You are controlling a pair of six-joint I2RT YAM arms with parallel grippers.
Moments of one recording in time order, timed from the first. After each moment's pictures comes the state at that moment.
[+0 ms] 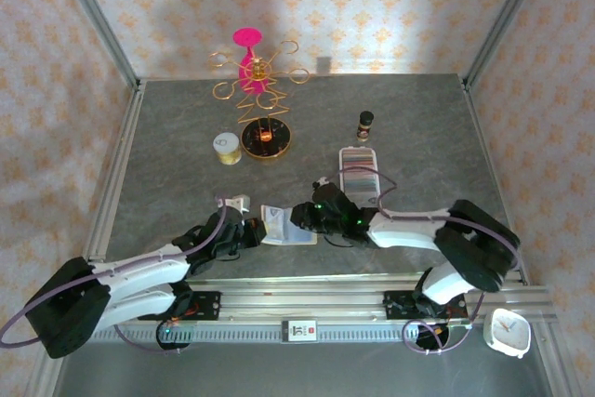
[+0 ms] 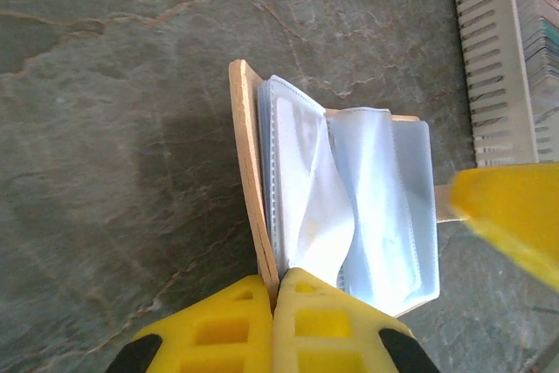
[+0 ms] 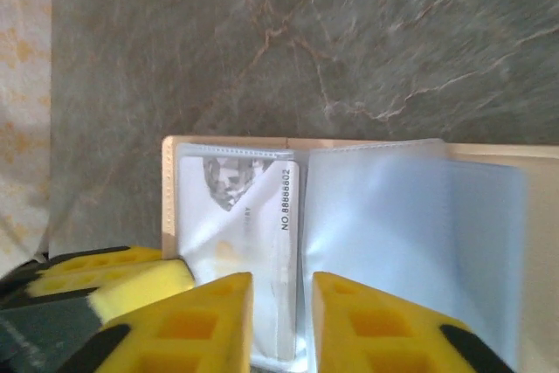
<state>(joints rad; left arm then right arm) -0.71 1.01 0.20 0.12 0.02 -0.91 0.92 1.47 0.61 0.17 -0.08 1.04</state>
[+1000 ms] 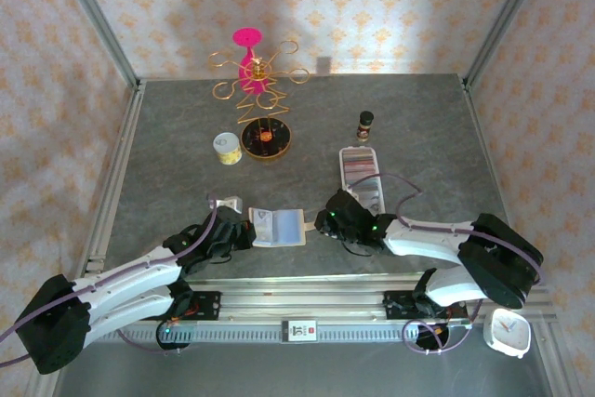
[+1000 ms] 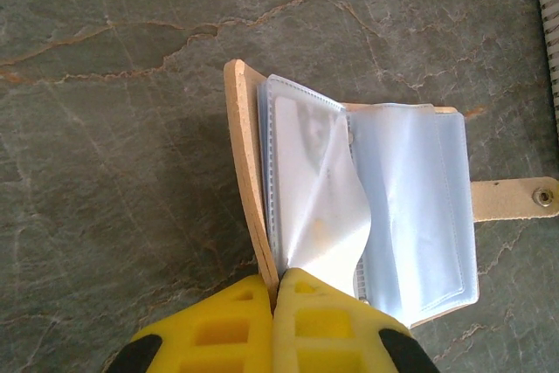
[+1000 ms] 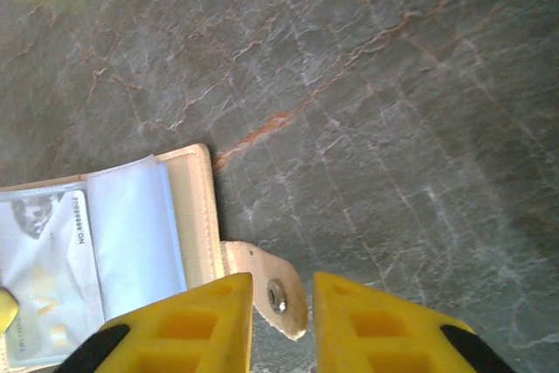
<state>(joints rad) -0.71 0.88 0.26 -0.18 -0.07 -0.87 0.90 1.35 0.50 0.00 0.06 1.10</state>
